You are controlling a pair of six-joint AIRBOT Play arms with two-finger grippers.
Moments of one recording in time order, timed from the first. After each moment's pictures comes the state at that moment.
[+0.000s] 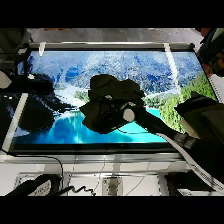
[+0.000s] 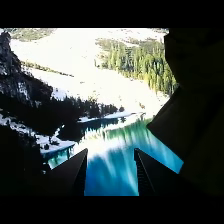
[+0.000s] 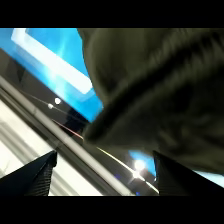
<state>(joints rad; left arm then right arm) 0.04 -1.16 1.33 1.39 -1.12 -1.35 0.74 -1.52 1.22 -1.06 0.87 1.59</state>
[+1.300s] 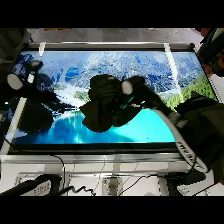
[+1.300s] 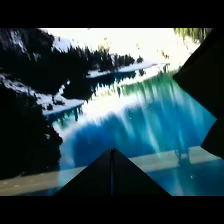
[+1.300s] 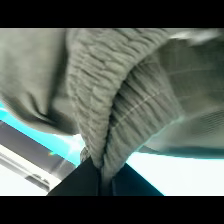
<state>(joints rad) 0.04 -1.27 1.27 1.46 -1.20 -1.30 0.57 -1.66 1.66 -1.40 1.35 1.67</state>
